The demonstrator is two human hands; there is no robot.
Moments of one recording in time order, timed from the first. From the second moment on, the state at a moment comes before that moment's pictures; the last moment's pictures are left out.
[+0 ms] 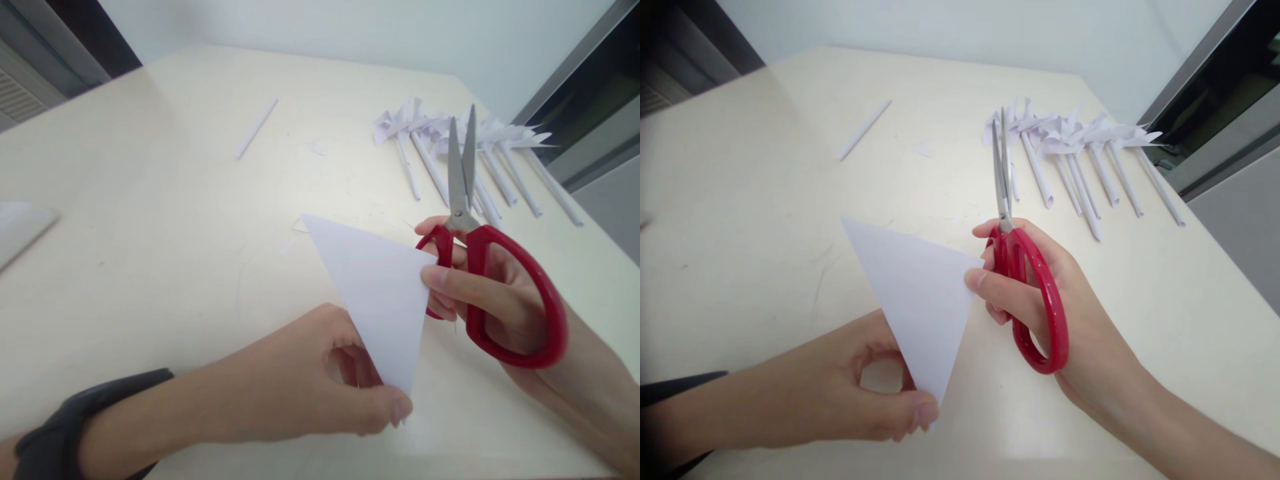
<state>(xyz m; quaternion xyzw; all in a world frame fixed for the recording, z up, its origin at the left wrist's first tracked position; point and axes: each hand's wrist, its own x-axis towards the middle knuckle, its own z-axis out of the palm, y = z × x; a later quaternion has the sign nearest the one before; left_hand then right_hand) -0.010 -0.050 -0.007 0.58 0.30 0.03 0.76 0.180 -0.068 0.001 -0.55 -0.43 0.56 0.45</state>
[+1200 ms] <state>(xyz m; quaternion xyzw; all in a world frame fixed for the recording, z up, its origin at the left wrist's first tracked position) 0.001 -0.049 0.020 0.42 0.37 0.11 0.82 0.186 -0.076 0.011 -0.53 -0.48 0.62 0.32</state>
